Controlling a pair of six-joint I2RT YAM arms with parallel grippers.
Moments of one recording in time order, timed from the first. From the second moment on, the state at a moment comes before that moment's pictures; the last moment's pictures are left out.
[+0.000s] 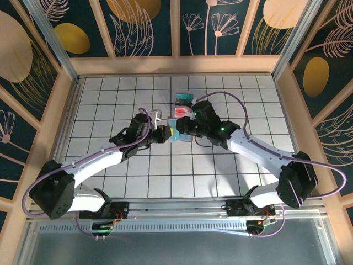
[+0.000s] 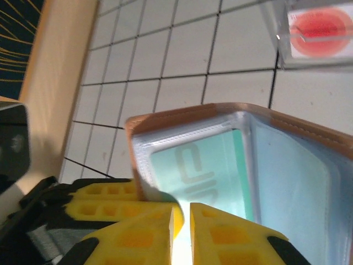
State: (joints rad) left arm -0.68 1.33 0.75 0.03 0.21 -0.71; right arm 0.76 1.39 1.03 -0.28 -0.14 0.77
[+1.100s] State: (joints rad) left arm -0.68 1.64 0.58 0.47 0.33 -0.84; right arm 0.56 1.62 0.80 -0.13 -0.29 0.76
